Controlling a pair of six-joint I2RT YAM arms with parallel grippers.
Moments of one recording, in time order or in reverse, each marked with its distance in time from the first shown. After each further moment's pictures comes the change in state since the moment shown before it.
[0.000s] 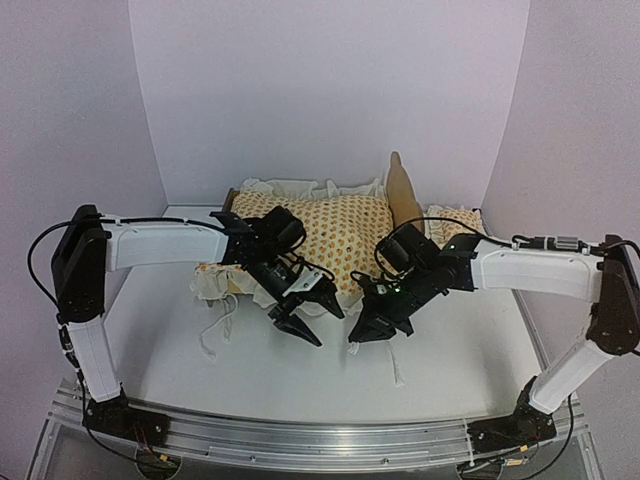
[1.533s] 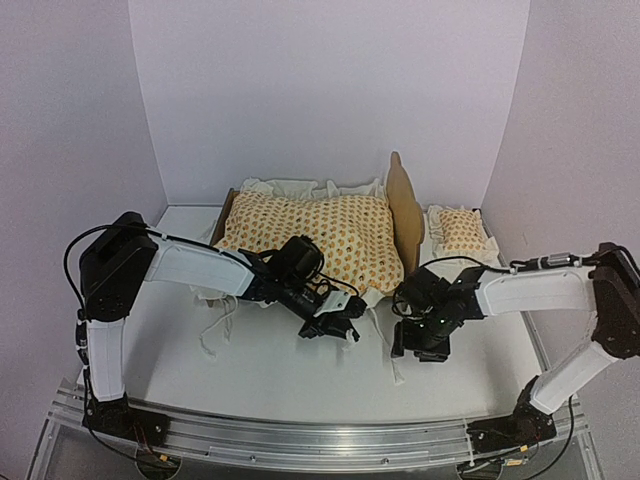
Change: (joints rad) left arm -0.071 0.154 -0.130 0.571 -0.160 -0.333; right arm -0.042 -0.034 -0.291 -0.019 0.521 0.007
